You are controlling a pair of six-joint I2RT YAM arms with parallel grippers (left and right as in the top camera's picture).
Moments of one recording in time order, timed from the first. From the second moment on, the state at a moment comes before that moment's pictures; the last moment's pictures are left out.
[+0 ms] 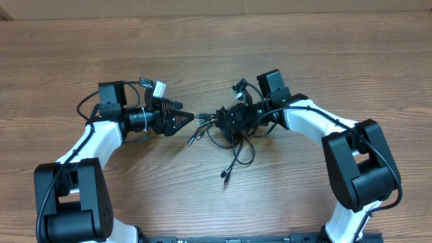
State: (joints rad) left arm 0.09 1.70 0.88 -0.19 1.20 0.21; right arm 0.37 1.94 1.12 -0.24 -1.00 0.33
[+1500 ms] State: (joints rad) left arm 0.09 1.70 0.88 -0.20 1.26 0.19; right arm 0.28 1.94 1.11 0.14 -1.49 0.49
